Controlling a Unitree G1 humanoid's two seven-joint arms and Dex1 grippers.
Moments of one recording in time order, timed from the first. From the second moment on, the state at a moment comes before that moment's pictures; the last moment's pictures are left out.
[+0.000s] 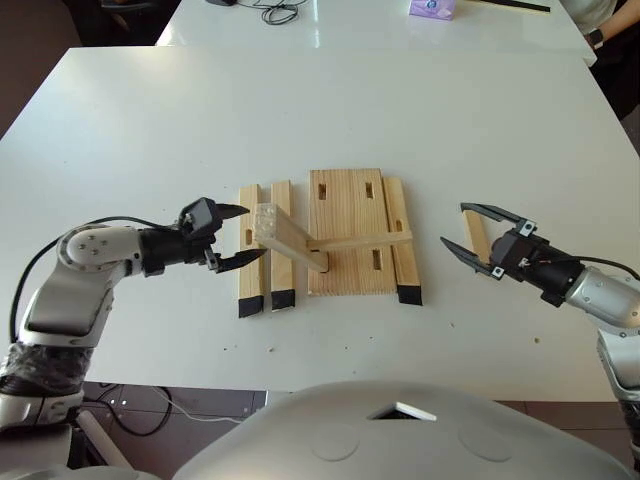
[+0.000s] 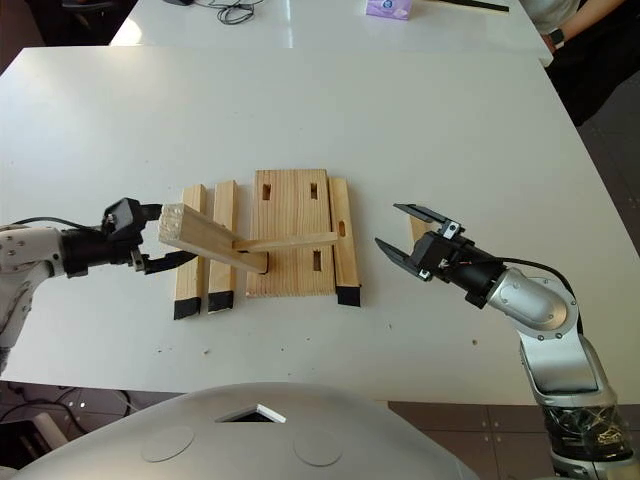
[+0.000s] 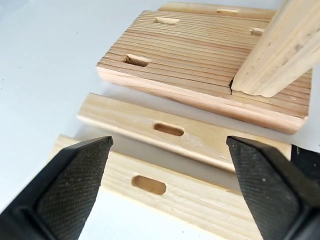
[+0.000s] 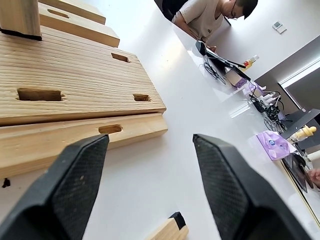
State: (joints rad) left arm 0.13 0.89 0.10 -0.32 -0.39 0.42 -0.98; right arm 0.36 -0.71 -0.09 -0.41 0.04 -0.18 0.71
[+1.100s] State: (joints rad) left arm 0.16 0.92 0.13 -0.57 -0.55 1.26 -0.57; right arm 0.46 -0.64 -0.11 -0.48 -0.01 -0.16 0.62
